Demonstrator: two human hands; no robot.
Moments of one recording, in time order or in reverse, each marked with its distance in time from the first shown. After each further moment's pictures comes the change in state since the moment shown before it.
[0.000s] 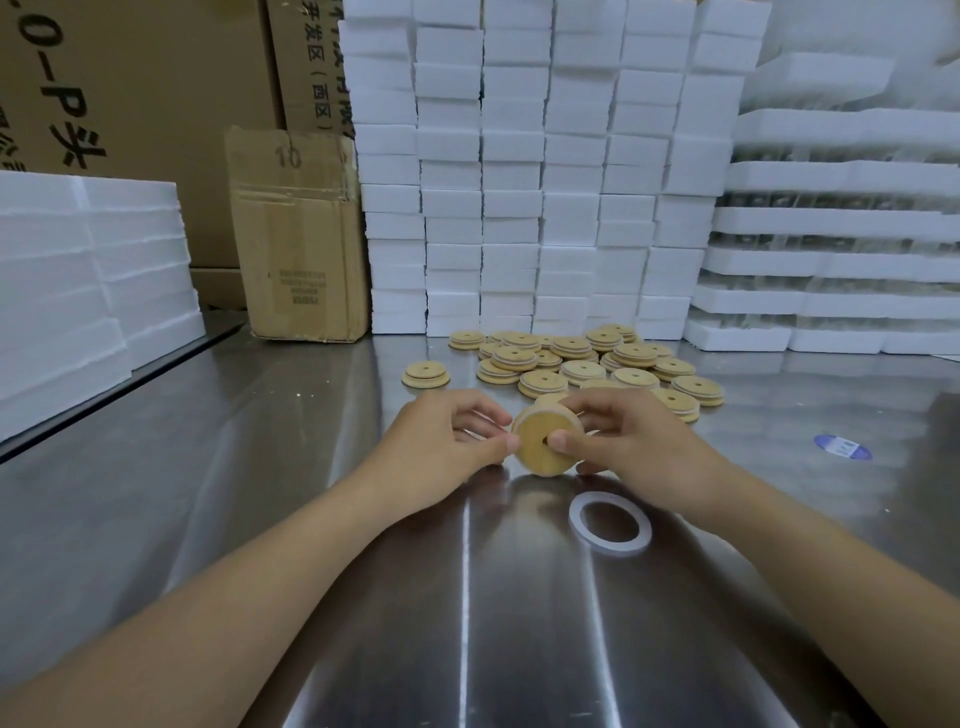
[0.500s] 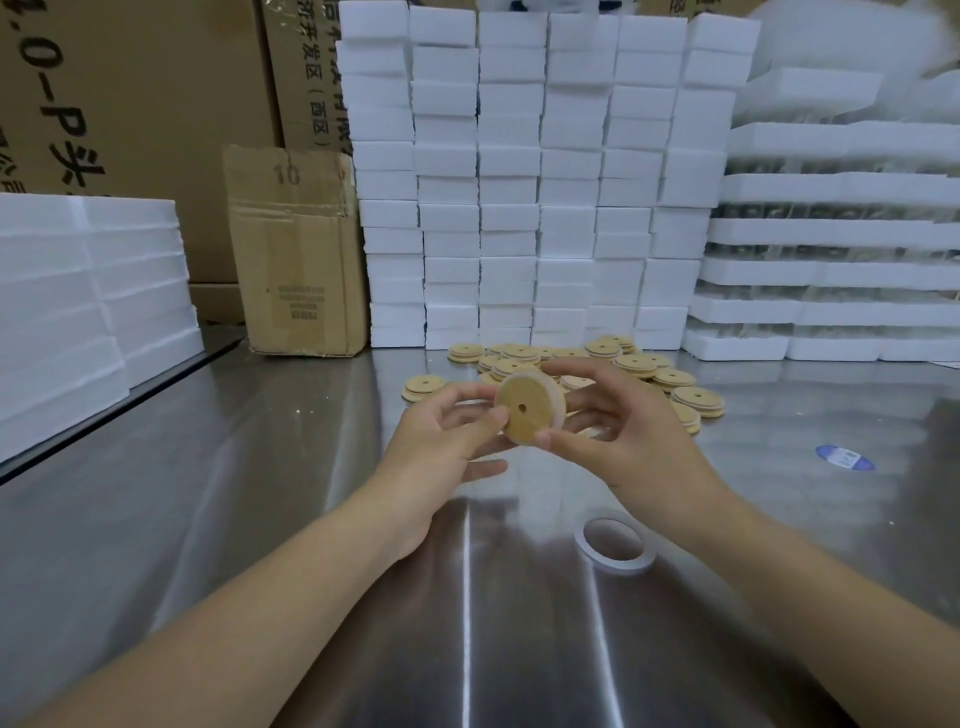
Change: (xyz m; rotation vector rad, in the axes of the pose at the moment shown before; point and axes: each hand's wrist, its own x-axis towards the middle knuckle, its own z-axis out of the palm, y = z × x) left_hand -0.006 0.021 0.010 -0.594 0.104 -0.135; right_hand -0.003 -0.017 0.015 0.068 0.209 -0.225
